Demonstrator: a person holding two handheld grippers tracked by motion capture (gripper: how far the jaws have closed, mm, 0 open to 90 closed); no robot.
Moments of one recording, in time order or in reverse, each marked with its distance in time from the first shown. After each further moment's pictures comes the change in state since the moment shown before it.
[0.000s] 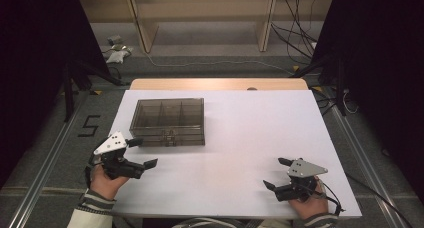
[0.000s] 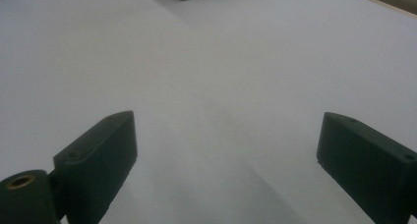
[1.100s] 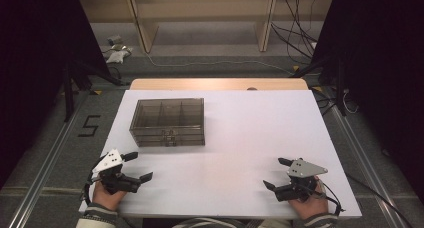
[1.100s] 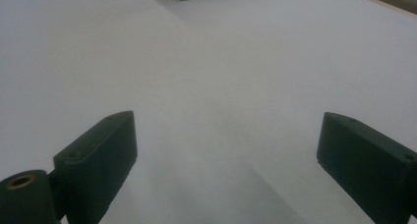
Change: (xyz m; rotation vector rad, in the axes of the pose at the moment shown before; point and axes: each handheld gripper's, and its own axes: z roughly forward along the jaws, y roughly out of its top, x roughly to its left) left arm 0.007 -0.068 0.003 -0.024 0.029 -0.063; right arm 0.000 0.000 0.000 0.001 0.001 -0.002
